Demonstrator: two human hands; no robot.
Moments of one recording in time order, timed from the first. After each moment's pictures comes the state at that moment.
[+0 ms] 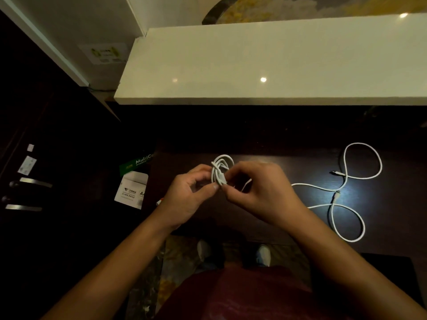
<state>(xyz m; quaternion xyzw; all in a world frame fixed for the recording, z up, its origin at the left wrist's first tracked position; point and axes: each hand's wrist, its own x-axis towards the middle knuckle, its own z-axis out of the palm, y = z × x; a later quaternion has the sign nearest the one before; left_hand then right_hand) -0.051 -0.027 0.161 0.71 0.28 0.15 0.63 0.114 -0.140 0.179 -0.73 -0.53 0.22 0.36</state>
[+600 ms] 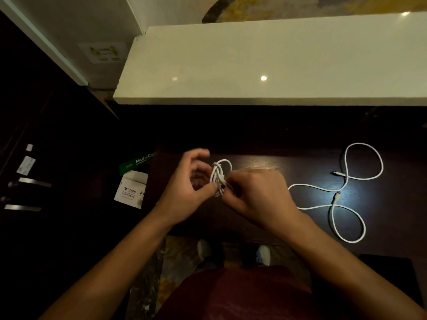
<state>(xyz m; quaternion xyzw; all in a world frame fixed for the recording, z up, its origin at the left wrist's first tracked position) -0.047 -0.019 0.163 0.74 0.32 0.17 0.57 0.105 -0.137 0.176 -0.75 -0.61 0.10 0.25</state>
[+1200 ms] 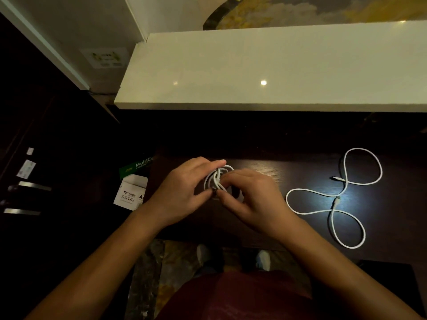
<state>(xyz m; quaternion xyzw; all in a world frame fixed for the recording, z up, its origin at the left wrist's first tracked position) -0.047 0.002 0.182 0.93 0.14 0.13 0.31 0.108 -0.138 0.171 -0.69 -0.61 0.16 0.36</state>
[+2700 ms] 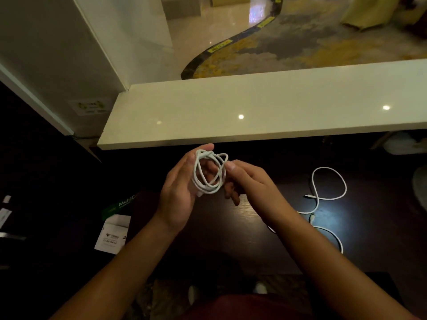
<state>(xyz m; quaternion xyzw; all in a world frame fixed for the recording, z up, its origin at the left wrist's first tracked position) 0.024 -0.035 0.228 0.58 0.22 0.30 0.72 0.149 -0.146 0.221 -0.59 -0.34 0.40 0.61</state>
